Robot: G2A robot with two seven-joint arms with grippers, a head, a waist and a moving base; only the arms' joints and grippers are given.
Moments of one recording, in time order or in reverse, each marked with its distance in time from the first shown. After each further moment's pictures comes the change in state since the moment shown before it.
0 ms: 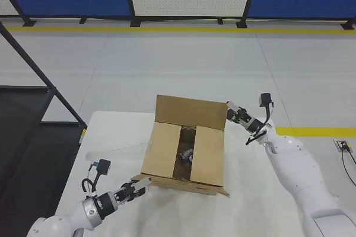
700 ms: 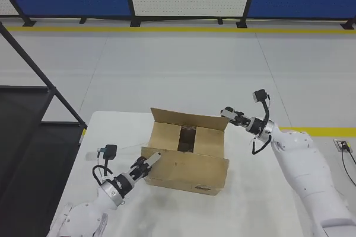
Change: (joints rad) left arm -0.157 -0.026 0.208 0.065 0.175 0.107 0.343; right arm -0.098 0.076 0.043 -0.320 -0.057 -0.003 0.233
